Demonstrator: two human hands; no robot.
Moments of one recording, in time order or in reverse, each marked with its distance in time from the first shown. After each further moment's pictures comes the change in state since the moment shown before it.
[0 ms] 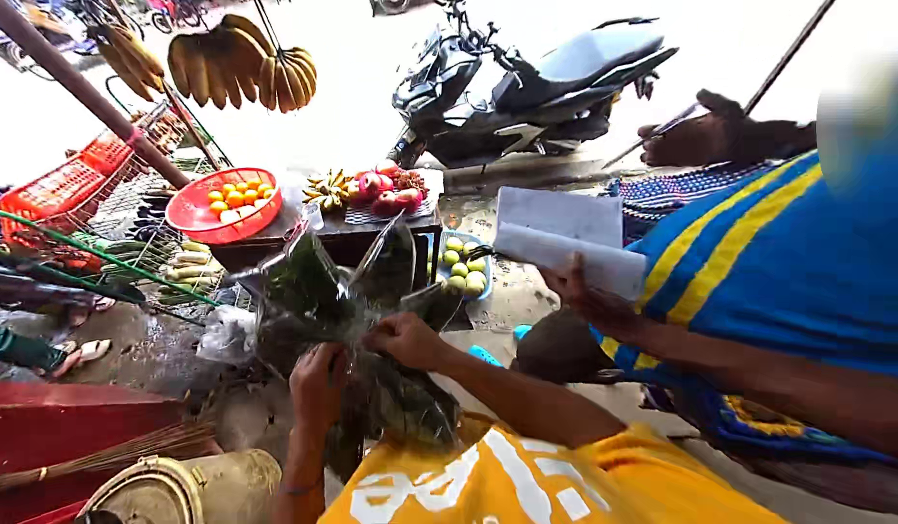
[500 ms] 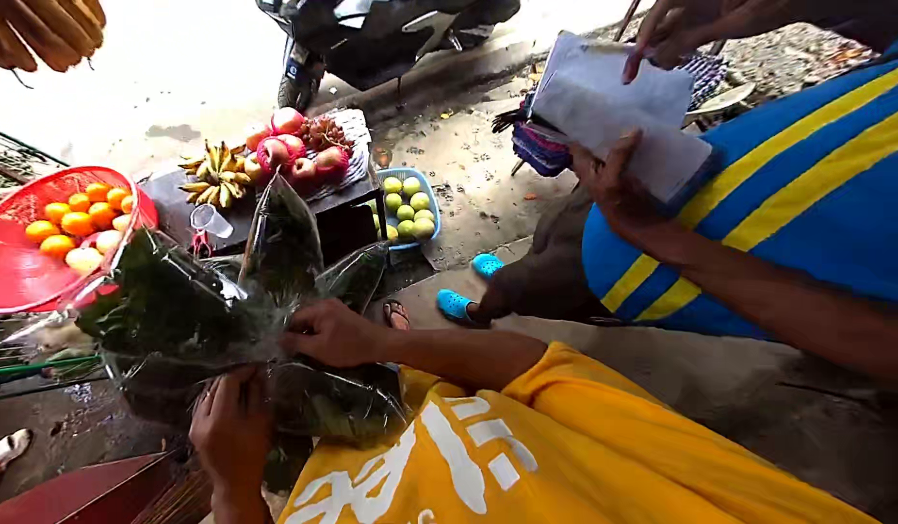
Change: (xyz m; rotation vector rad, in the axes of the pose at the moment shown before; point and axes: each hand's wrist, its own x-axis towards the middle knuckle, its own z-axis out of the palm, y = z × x) left_hand 0.143 -0.068 0.025 0.139 -0.051 0.164; right_hand 0.151 0.027 -0.038 0.175 0.114 -0.186
